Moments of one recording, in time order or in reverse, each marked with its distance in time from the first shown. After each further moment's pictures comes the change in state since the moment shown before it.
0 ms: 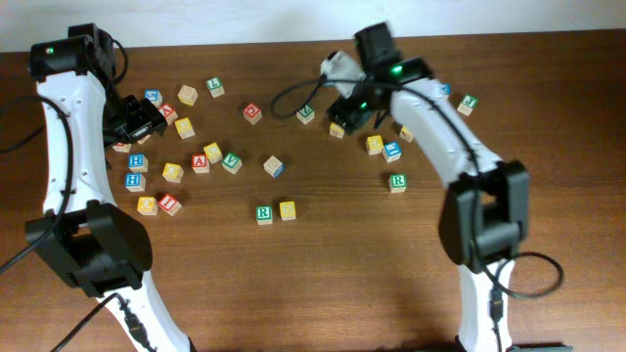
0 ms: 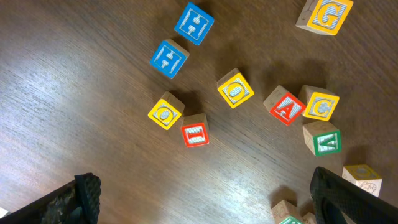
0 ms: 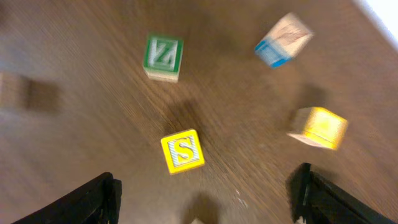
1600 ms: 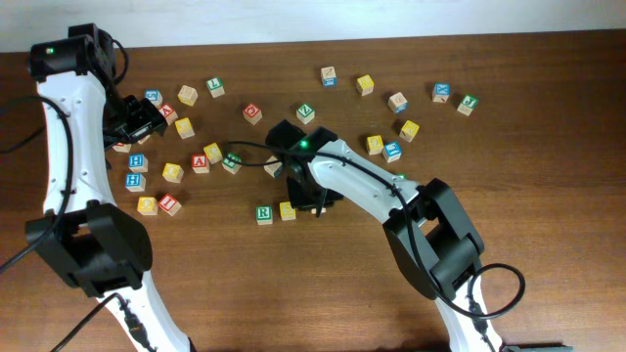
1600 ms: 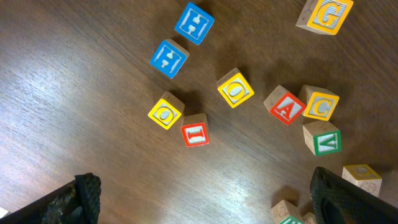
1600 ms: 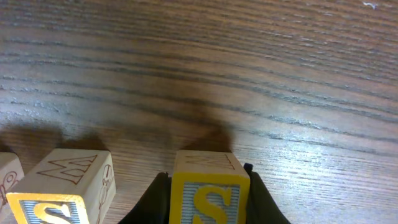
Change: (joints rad) left arm 0.000 0.000 0.000 0.000 0.000 0.000; right arm 0.359 -0.023 -0.233 -0.244 0.171 1.090
